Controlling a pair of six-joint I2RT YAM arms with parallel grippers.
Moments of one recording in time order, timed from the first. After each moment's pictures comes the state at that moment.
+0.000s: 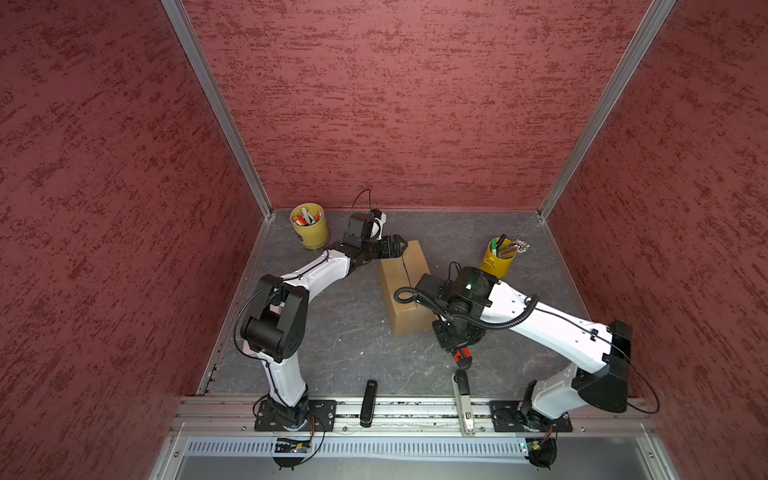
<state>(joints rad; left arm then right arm) -0.40 1.80 1.29 -0.11 0.34 -0.44 1.01 1.54 1.51 -1.58 -0.02 0.72</state>
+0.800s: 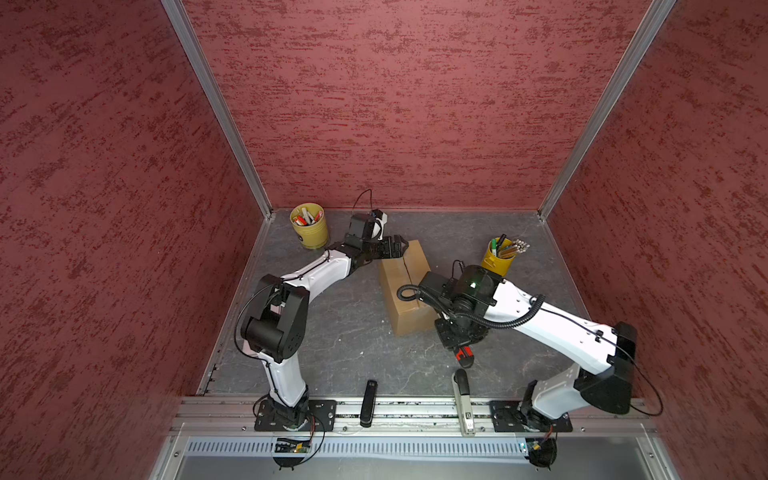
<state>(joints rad) -0.41 1.80 1.29 -0.11 0.33 -0.44 1.00 1.52 1.52 -1.59 -0.01 0.72</state>
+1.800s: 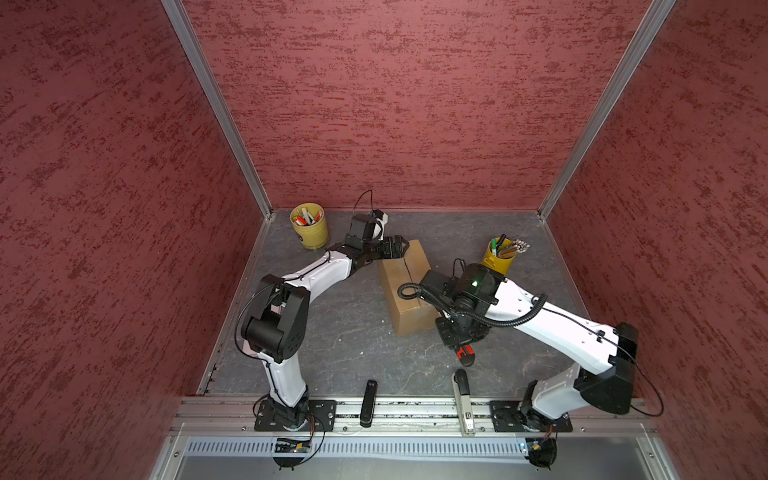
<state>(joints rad) -0.42 1.80 1.28 -0.09 0.32 -0.44 0.99 1.52 1.53 -1.60 0.00 0.72</state>
